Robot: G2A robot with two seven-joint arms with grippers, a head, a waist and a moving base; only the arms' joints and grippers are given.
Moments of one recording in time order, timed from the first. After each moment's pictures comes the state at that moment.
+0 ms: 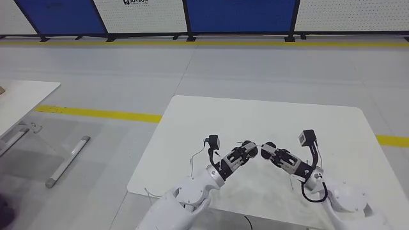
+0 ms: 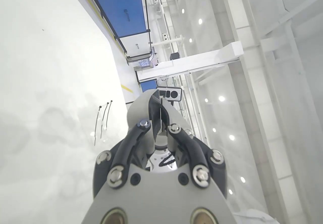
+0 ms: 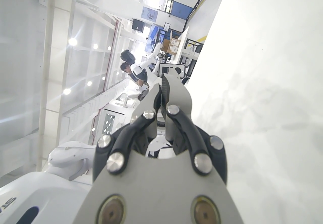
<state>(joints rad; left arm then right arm) 1.40 -1.30 -0.97 -1.51 -0.29 -0.33 -0.19 -1.30 -1.09 1.10 -1.51 0.37 -0.23 0.68</state>
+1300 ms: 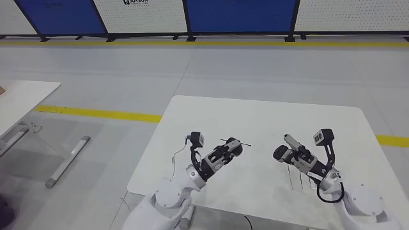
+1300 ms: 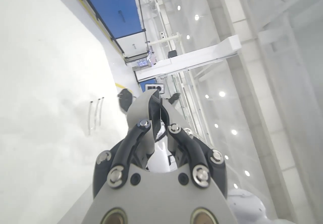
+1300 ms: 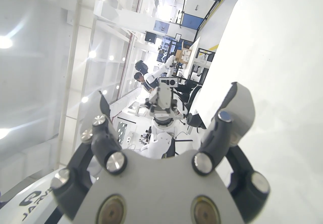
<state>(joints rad) 1.60 -1.23 -1.20 -1.82 -0.31 -0.28 -0.33 -1.35 -1.08 1.22 -1.54 0.48 -0.23 0.72</state>
